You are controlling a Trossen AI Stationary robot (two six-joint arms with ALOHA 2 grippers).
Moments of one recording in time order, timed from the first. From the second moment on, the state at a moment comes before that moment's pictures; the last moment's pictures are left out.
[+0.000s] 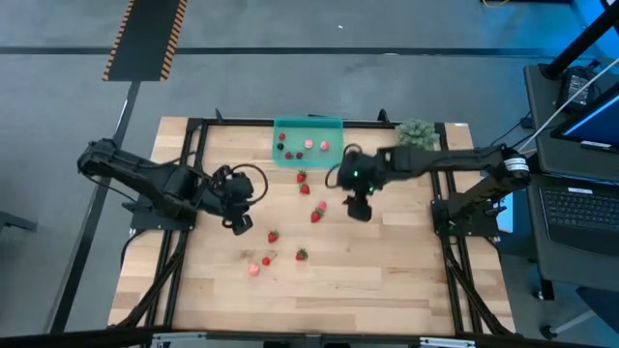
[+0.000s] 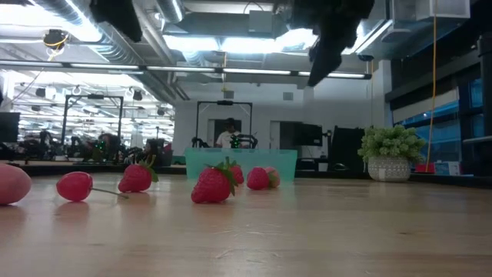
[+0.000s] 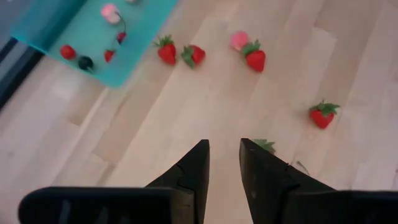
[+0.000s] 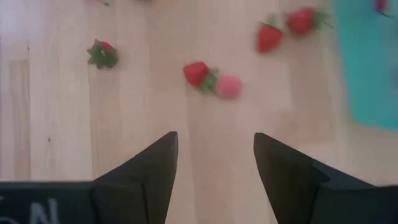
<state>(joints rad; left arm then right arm) -0.32 1.17 1.15 -1.07 -0.46 -0.70 -0.06 1.52 1.28 -0.82 -0.08 0.08</state>
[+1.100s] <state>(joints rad) -0.37 1.17 0.80 -0.61 -0.46 -0.78 0.01 1.73 0.90 0.05 -0.02 -0.13</state>
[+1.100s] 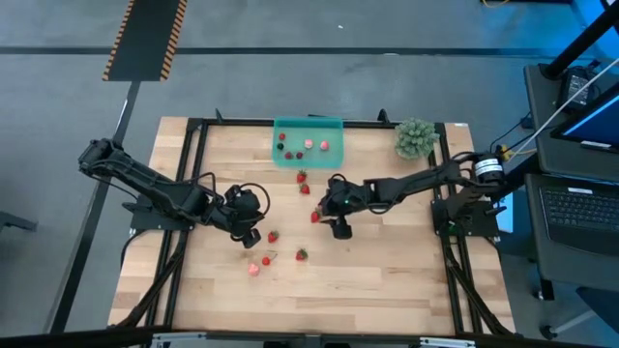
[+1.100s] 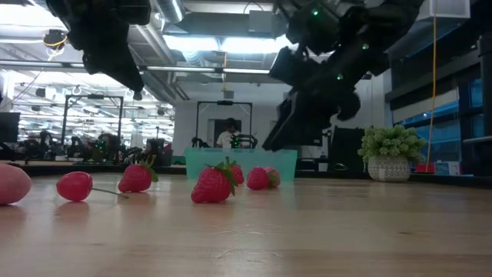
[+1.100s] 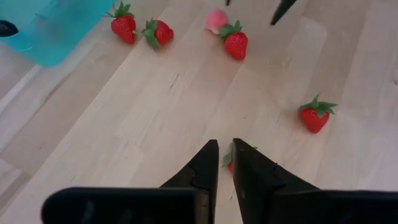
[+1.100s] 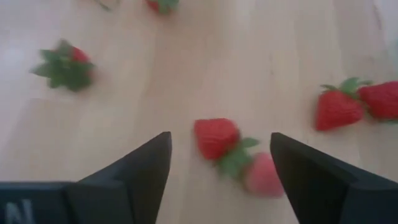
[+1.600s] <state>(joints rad) -0.37 1.17 0.80 -0.61 -0.46 -0.78 -0.04 1.75 0.90 0.05 -0.11 -0.19</state>
